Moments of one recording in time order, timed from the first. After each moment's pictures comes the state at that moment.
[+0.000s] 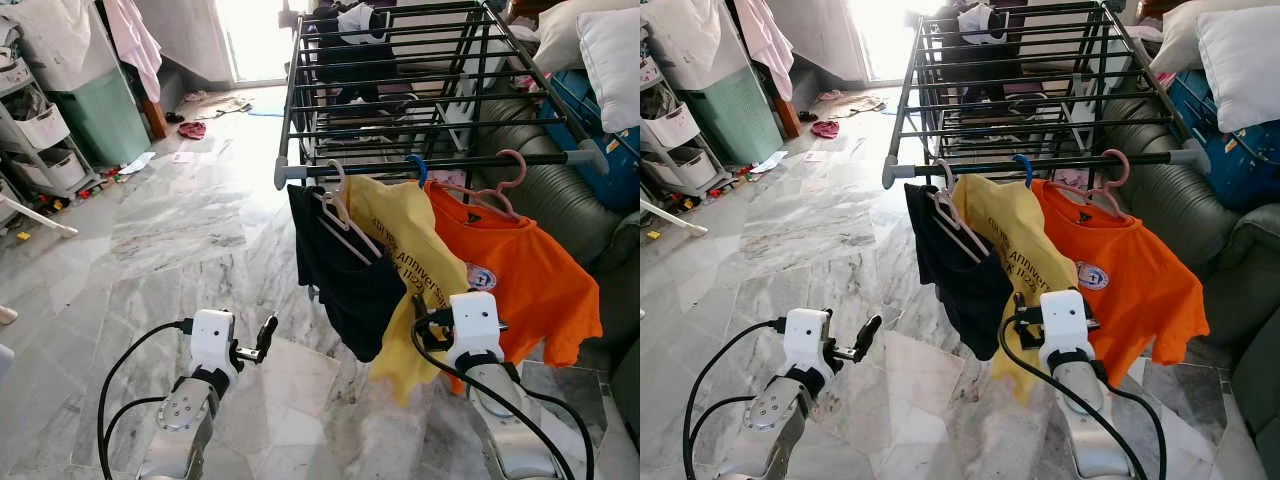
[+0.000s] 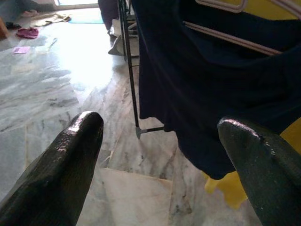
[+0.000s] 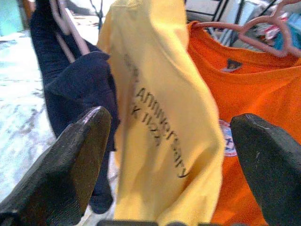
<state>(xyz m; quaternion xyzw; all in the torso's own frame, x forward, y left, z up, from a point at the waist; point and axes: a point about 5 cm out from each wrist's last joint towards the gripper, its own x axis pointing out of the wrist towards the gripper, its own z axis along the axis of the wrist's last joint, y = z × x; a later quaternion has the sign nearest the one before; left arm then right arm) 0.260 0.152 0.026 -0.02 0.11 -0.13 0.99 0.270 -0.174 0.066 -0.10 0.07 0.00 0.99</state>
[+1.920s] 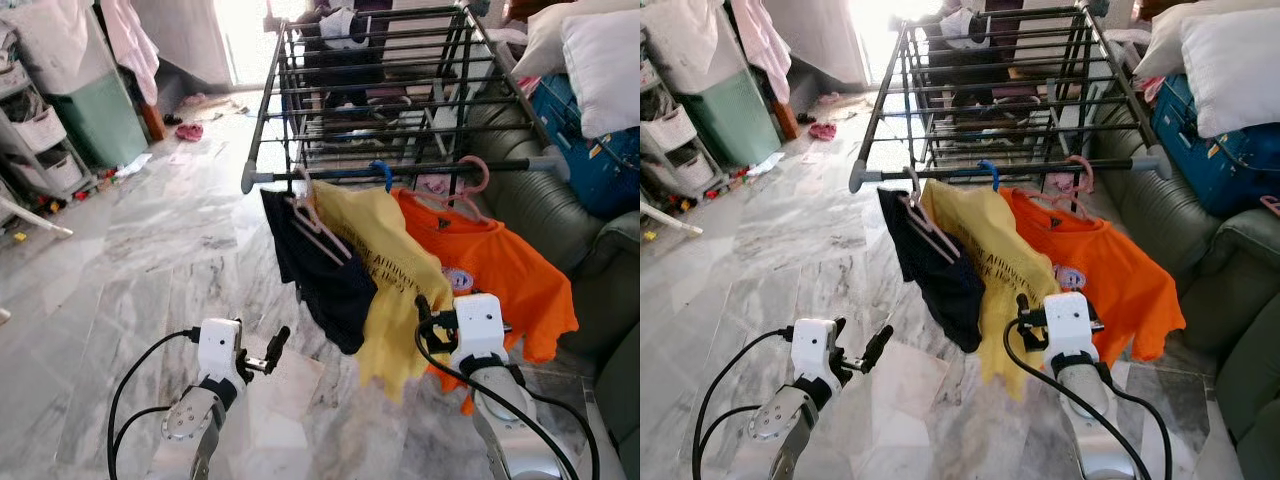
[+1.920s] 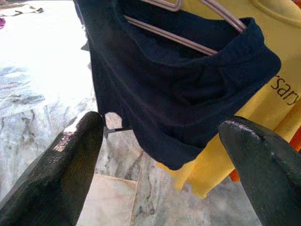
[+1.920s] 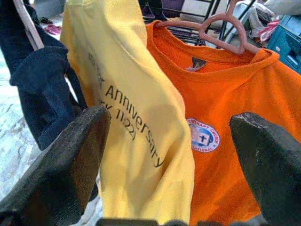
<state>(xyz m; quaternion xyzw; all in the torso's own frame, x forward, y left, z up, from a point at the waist) 0.252 0.143 0.020 -0.05 0.12 -0.16 0.98 0.267 -0.177 0.064 -0.10 0.07 0.01 0.99</state>
